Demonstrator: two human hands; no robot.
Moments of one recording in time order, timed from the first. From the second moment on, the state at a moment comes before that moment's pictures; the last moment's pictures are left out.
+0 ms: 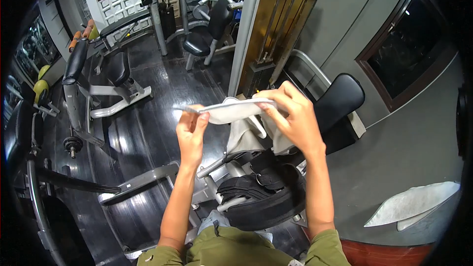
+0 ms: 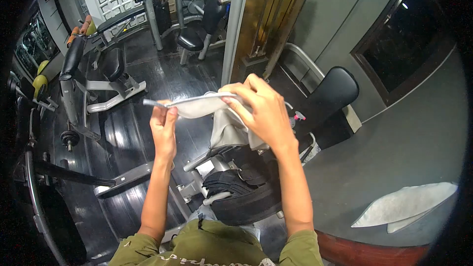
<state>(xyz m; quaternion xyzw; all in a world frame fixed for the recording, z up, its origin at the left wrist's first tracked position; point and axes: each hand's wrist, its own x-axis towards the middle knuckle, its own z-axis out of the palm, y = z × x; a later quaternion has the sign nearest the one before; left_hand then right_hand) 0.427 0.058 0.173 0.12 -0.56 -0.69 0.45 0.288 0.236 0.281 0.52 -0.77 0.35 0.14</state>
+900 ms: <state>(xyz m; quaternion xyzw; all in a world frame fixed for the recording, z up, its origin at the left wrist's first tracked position) 0.480 0.178 0.352 -0.03 -0.75 -0.54 0.38 0.359 0.472 0.335 0.46 -0.76 0.41 -0.17</state>
